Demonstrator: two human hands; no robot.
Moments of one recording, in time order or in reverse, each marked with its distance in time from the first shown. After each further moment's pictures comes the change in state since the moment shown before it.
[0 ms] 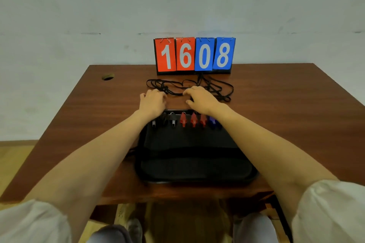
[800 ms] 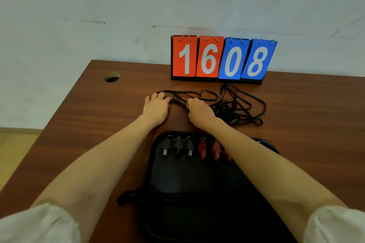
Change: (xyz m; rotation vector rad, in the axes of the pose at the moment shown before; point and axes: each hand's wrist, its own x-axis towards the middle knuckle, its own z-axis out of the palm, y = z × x) left_hand 0.103 -0.068 0.055 0.138 -0.116 0.019; right_hand 0.120 -0.003 0.069 0.015 -0.085 0.080
